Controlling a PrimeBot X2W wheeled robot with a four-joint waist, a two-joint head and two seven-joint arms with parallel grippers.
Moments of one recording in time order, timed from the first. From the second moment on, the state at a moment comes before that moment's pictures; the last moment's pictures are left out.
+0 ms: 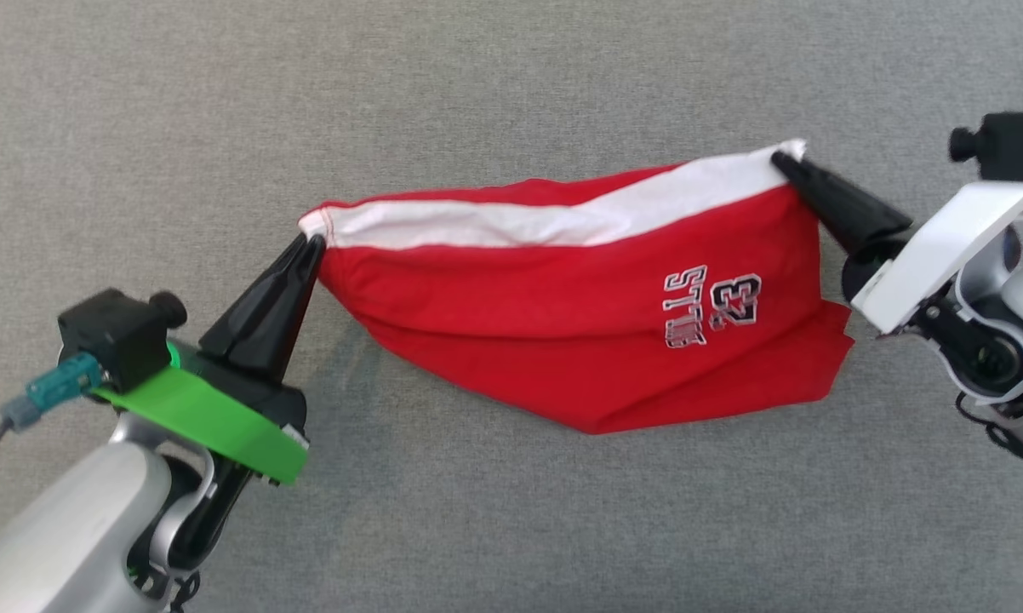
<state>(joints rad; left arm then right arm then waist) -0.51 0.67 -0.76 -0.06 -0.95 0.07 -0.21 -0.78 -0.75 0.86 0.16 1.42 0.13 -0.06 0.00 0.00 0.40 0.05</state>
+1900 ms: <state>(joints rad) -0.23 0.42 -0.60 -0.17 -0.85 -0.13 -0.26 0.02 -0.73 0.15 -0.37 1.10 0.13 -0.26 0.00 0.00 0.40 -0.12</state>
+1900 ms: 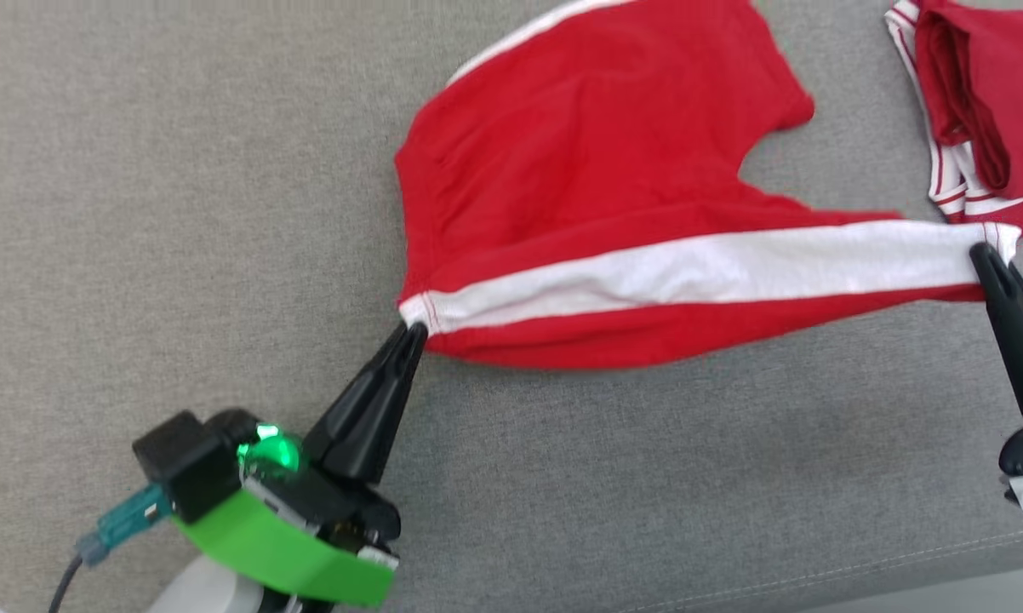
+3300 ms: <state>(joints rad) -0.84 0.17 -0.63 0.40 -0.84 -0.11 -0.12 -0.99 -0.79 0.68 0.38 1.05 0.13 -0.21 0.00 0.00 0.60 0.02</state>
